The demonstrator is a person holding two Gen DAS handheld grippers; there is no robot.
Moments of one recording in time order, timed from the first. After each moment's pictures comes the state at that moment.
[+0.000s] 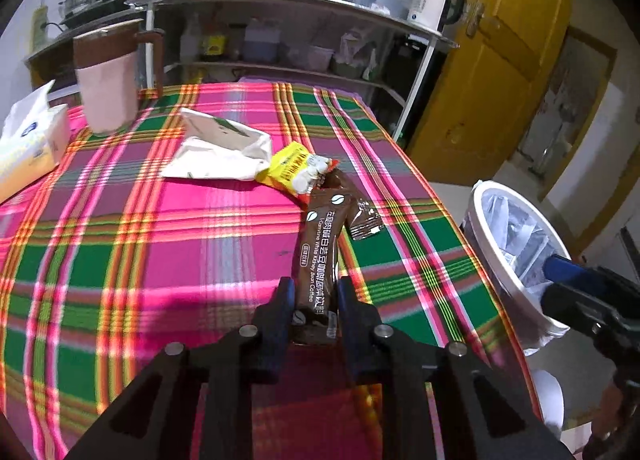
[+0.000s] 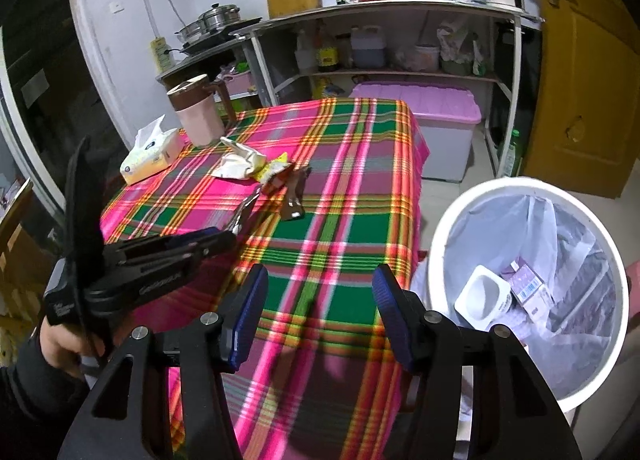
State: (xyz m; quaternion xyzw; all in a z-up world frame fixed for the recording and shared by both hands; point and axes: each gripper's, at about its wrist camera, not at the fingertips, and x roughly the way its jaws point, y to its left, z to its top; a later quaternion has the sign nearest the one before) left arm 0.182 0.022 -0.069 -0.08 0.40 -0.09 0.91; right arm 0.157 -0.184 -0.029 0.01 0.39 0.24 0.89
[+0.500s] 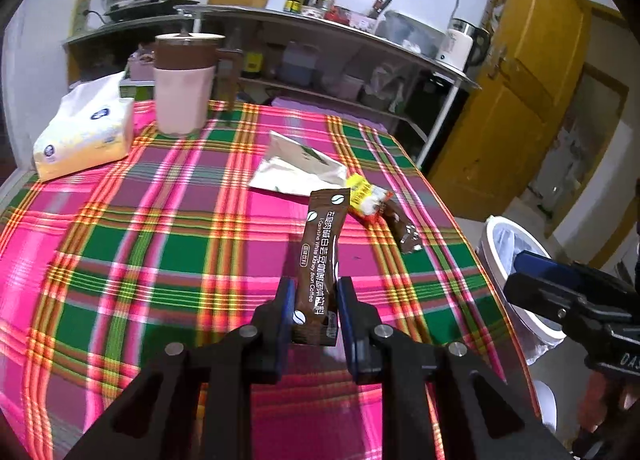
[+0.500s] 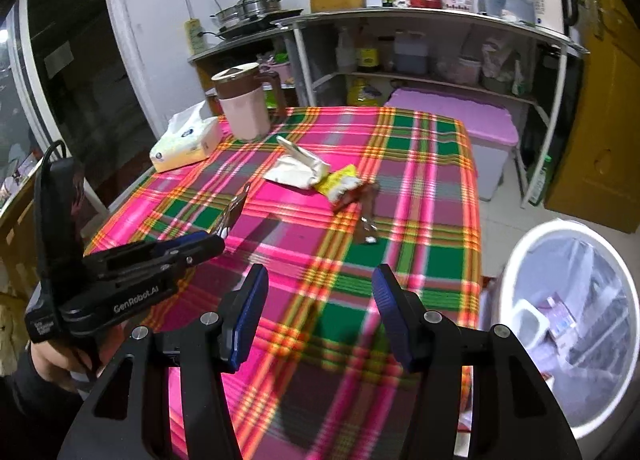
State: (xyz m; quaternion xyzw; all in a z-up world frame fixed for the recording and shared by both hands) left arm 0.144 0.087 -0.049 -0.13 0.37 -0.05 0.92; right arm 0.161 -0.118 -0.017 -0.03 0.39 0.29 0.87
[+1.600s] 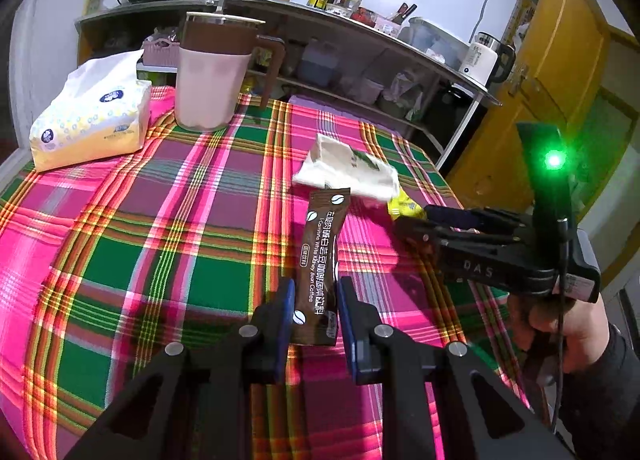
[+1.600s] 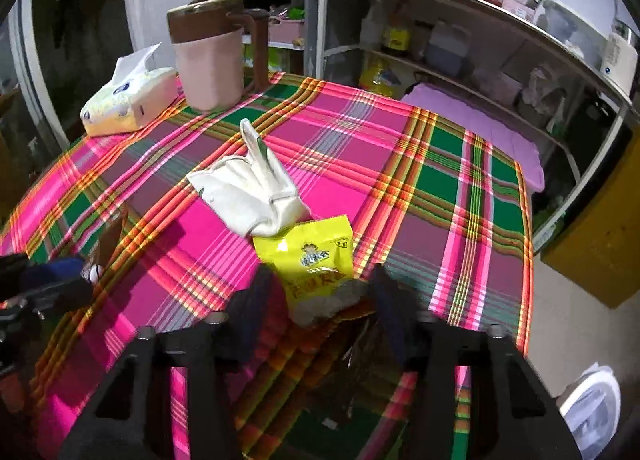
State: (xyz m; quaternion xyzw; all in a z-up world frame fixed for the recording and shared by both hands) left arm 0.179 0.124 -0.067 -0.16 0.37 -0.04 0.91; right arm 0.295 -0.035 -0.074 -0.16 0.41 0.29 0.85
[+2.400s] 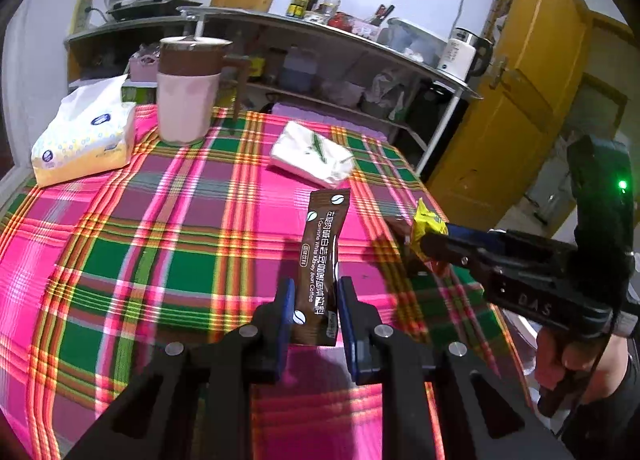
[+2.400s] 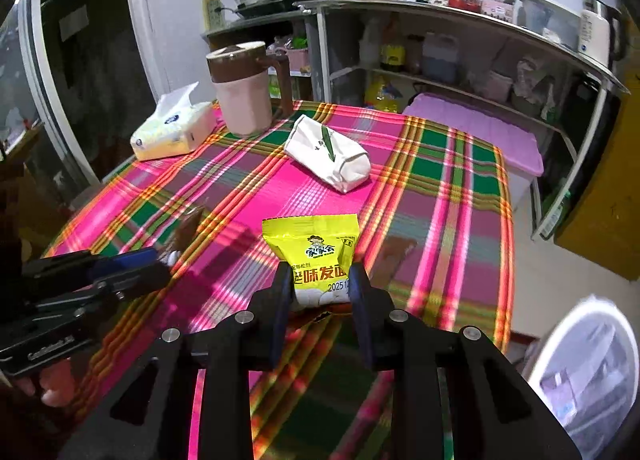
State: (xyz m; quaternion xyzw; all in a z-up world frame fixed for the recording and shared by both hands) left arm 0.153 0.092 -0.042 -0.14 0.36 -0.06 0.92; right arm 0.225 -0.077 -0.038 -0.09 0.39 0.31 0.86
